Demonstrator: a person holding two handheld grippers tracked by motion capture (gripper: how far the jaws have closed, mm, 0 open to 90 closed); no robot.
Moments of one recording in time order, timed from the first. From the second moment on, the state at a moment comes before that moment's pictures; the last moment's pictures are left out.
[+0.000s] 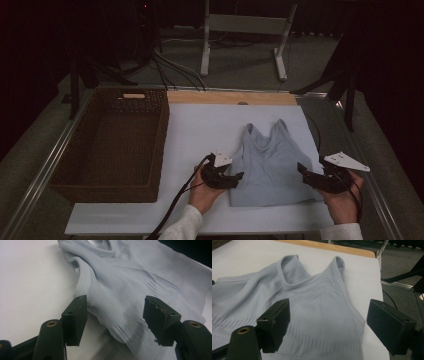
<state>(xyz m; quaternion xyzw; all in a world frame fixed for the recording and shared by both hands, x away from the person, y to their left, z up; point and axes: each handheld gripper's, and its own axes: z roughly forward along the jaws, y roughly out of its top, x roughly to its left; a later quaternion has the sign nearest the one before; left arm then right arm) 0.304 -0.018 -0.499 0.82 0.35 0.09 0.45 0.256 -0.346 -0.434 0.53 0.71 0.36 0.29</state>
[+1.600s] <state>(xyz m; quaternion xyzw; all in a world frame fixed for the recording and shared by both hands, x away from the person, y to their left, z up) 0.300 0.033 -0.480 0.79 0.38 0.10 0.48 0.257 -0.338 -0.437 0.51 0.72 0.37 0.28</state>
